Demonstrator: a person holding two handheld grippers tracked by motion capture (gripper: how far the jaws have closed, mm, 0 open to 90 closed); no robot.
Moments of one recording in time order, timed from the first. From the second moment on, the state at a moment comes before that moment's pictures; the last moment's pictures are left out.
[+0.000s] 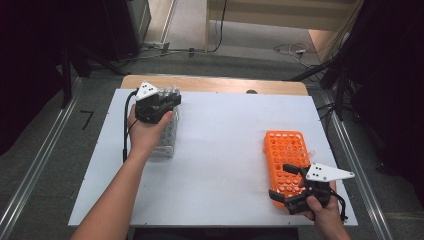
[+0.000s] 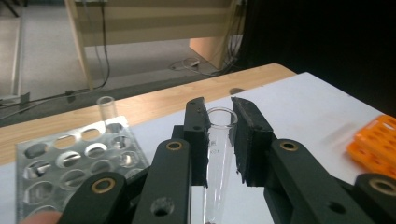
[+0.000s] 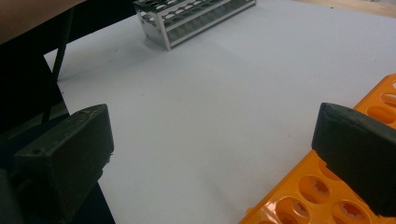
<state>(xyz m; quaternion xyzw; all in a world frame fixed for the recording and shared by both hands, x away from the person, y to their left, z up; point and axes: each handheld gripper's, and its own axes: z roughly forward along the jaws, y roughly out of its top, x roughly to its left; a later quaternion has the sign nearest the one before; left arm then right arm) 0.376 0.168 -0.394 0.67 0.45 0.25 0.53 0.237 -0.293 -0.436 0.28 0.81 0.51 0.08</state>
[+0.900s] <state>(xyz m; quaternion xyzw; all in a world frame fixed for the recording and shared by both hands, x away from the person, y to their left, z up) 0.448 0.183 -0.391 0.64 0.50 0.31 0.50 0.238 -0.292 -0.438 0.28 0.81 0.51 0.08</state>
